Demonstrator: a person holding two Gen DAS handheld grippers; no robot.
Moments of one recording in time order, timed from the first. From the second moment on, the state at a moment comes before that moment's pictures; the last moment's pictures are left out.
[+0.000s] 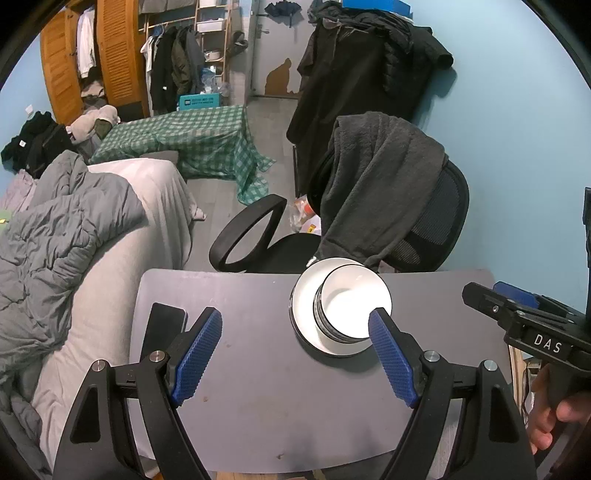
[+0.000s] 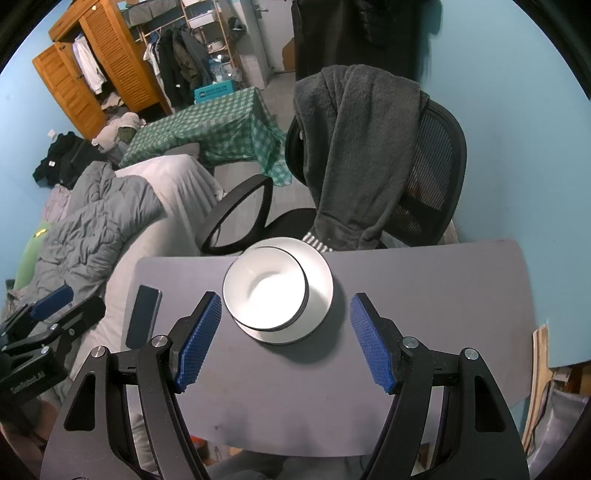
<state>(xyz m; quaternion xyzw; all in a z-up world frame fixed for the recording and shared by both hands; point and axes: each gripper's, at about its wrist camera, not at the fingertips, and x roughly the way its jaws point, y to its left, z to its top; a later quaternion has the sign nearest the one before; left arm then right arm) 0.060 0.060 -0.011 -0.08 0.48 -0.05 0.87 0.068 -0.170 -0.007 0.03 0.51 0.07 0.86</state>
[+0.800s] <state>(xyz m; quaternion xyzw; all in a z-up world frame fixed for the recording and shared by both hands) 0.059 0.061 -0.005 -0.09 0.48 -0.05 0.87 0.068 -0.169 -0.009 0.03 0.52 0.07 0.85</state>
